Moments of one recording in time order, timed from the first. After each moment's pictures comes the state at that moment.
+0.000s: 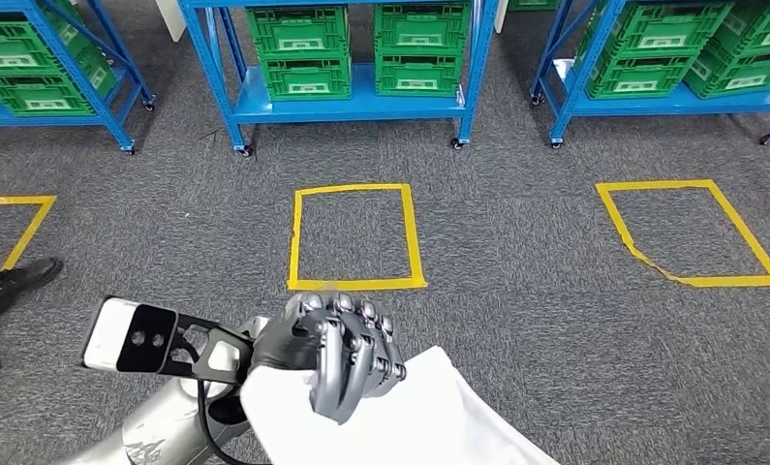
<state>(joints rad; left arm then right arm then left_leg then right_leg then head) -0.46 0.04 -0.80 -1.71 0.44 -0.58 -0.47 -0.04 -0.19 0.79 -0.08 -0.79 0.24 -0.13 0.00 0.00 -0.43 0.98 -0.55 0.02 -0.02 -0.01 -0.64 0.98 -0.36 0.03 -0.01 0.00</state>
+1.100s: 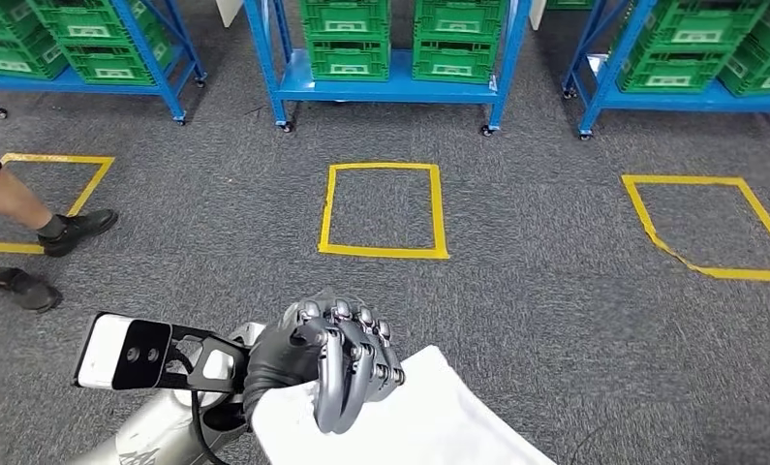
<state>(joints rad) -0.44 0.05 -0.80 -1.74 0.40 -0.55 -0.45 -0.01 -0.25 0.93 -0.10 -0.66 0.30 -0.19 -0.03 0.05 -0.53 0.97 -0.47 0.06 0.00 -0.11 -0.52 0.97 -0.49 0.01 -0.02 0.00</state>
